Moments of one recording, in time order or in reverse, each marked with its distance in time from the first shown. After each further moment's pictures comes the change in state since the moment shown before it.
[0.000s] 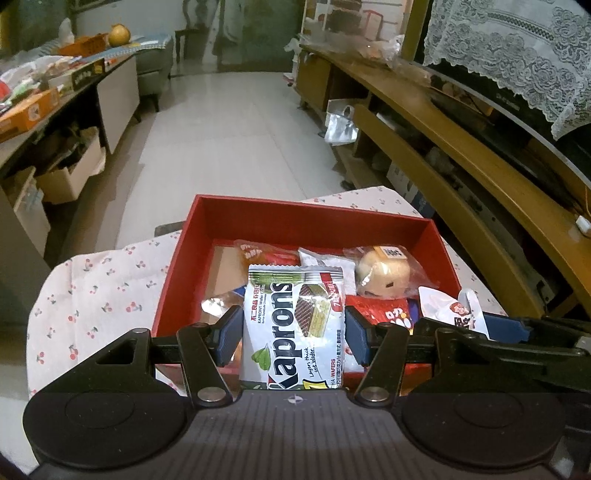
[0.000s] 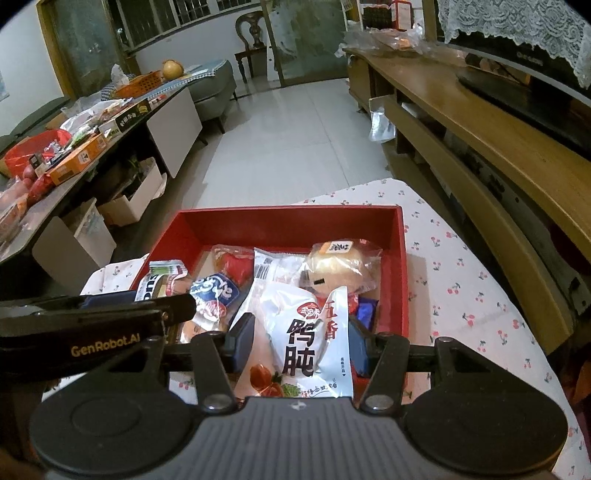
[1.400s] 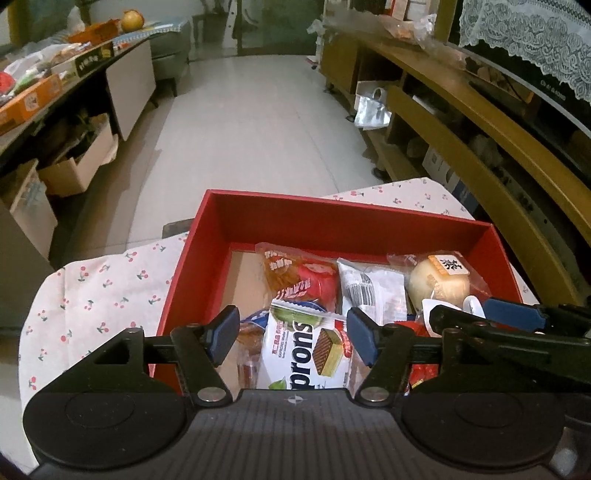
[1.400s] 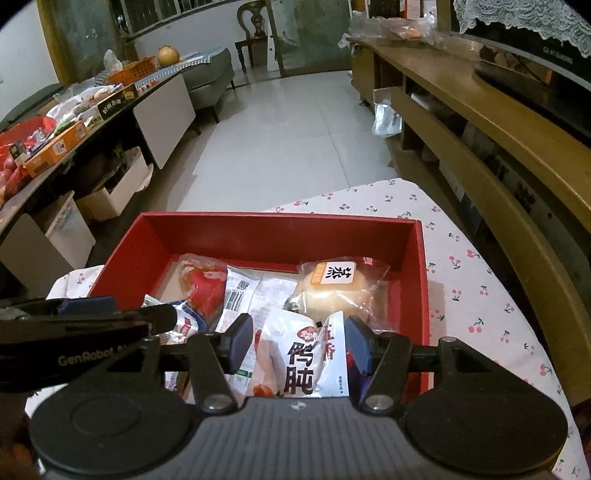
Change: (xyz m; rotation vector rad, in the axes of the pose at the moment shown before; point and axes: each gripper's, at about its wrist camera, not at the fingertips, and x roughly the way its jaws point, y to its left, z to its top) left arm 0.056 0.008 0.020 -0.015 0.056 0.084; right arm 0.064 -0.009 0.021 -0.029 0.017 -0.023
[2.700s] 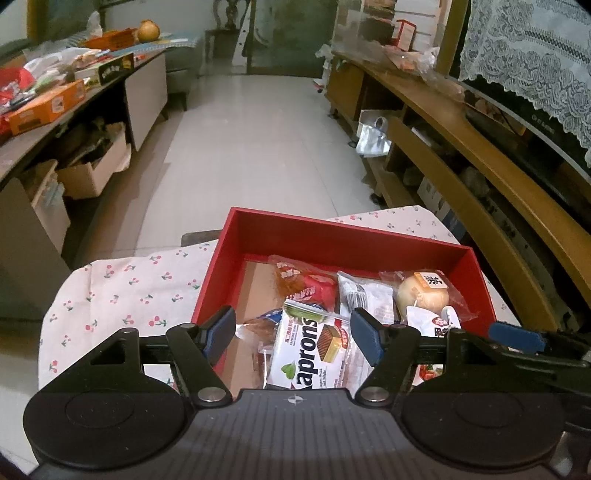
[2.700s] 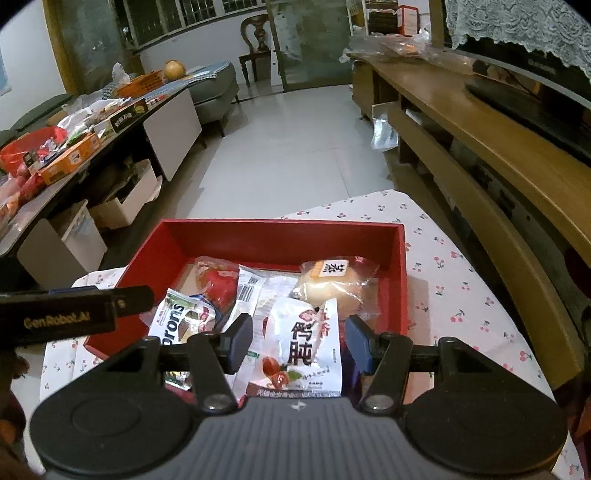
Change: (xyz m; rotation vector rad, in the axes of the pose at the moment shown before) left arm -0.044 0.017 -0.009 -0.054 -0.070 -0.025; right arm -0.041 -0.002 -0.016 -0.001 -0.032 0.016
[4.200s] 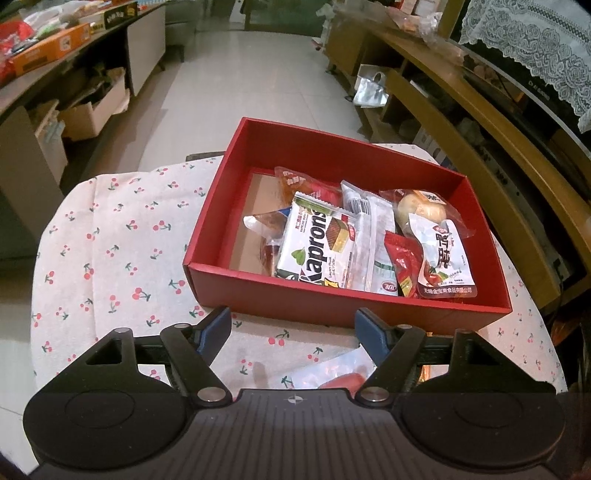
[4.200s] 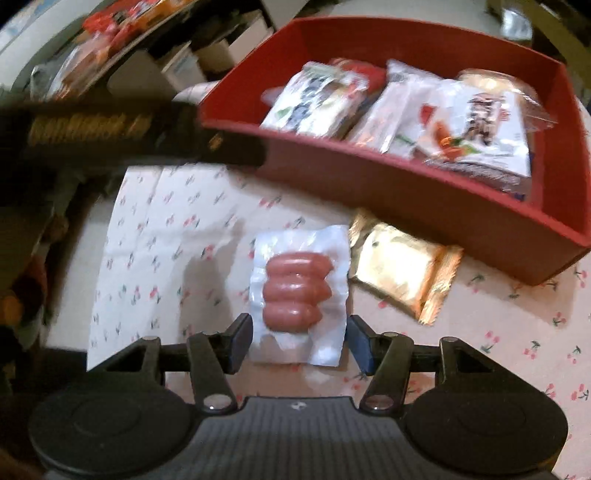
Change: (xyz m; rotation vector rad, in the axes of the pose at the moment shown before) left arm -0.009 0.016 -0.054 -0.028 0.143 -0.041; right arm 0.028 0.051 -0.093 -0.213 0.419 0.318
